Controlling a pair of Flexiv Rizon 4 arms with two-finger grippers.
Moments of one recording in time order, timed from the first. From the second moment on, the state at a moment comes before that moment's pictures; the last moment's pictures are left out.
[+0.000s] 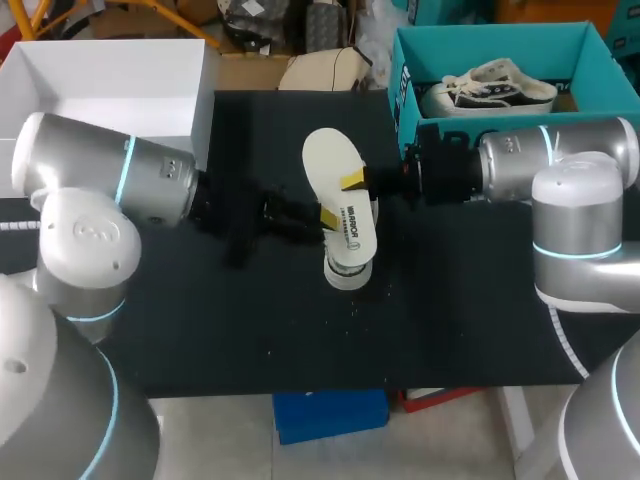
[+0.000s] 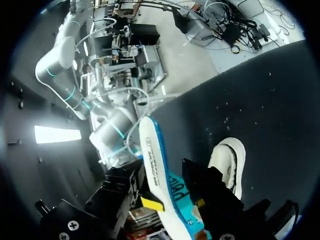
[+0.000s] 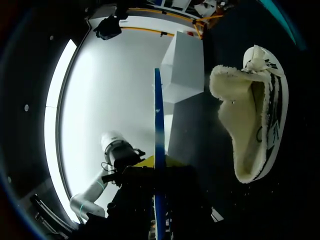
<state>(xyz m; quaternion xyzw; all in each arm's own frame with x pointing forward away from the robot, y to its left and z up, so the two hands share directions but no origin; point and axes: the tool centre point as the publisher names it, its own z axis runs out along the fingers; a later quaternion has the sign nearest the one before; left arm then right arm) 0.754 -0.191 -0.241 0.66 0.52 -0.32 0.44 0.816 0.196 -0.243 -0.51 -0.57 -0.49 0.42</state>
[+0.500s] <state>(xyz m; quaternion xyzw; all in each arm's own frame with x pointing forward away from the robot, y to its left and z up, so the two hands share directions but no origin) 0.735 -0.159 -0.196 0.66 0.62 -0.28 0.32 0.816 0.196 -0.244 -0.51 -0.57 -0.49 0.42</state>
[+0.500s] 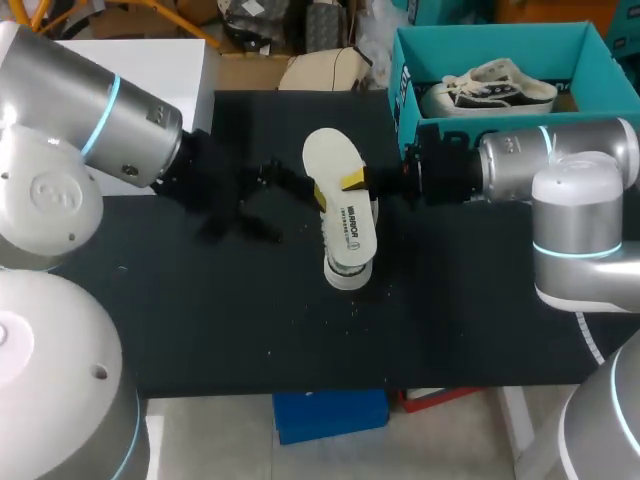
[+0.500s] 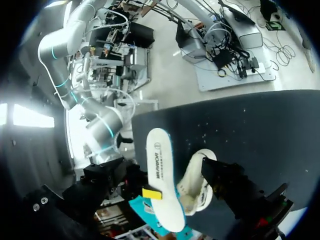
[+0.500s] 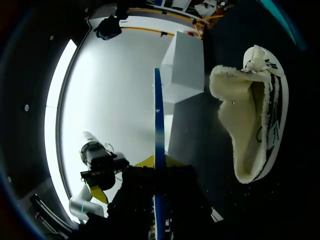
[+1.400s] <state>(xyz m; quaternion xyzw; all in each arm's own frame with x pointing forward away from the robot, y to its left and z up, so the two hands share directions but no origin) 0.748 -0.188 -0.185 0.65 0.75 -0.08 0.12 0.816 0.195 -0.244 -0.51 -0.57 -0.49 0.42</state>
